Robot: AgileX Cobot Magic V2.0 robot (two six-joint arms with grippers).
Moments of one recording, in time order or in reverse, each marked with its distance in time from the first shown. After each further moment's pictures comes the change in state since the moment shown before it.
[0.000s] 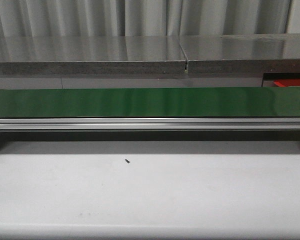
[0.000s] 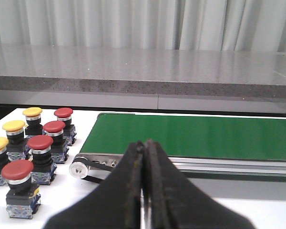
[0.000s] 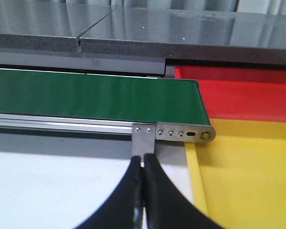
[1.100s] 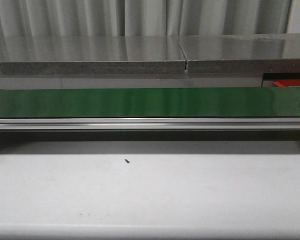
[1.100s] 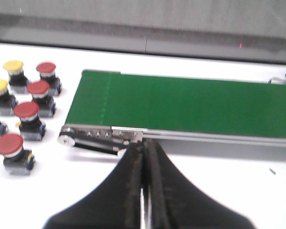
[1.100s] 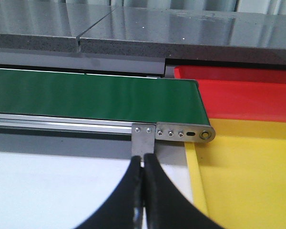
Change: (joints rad) left arm 0.000 0.570 -0.682 -0.057 0.615 0.000; right arm 0.000 0.000 0.000 0.000 0.000 0.000
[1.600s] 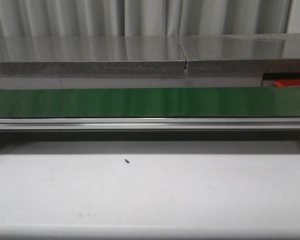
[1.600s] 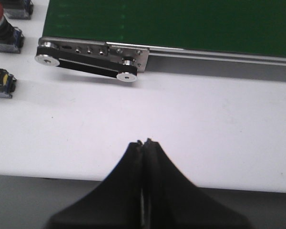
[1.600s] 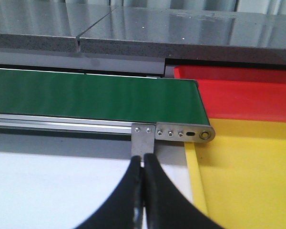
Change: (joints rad) left arm 0.000 0.389 -0.115 0.000 0.147 0.000; right arm 0.000 0.000 0.000 0.000 0.000 0.000
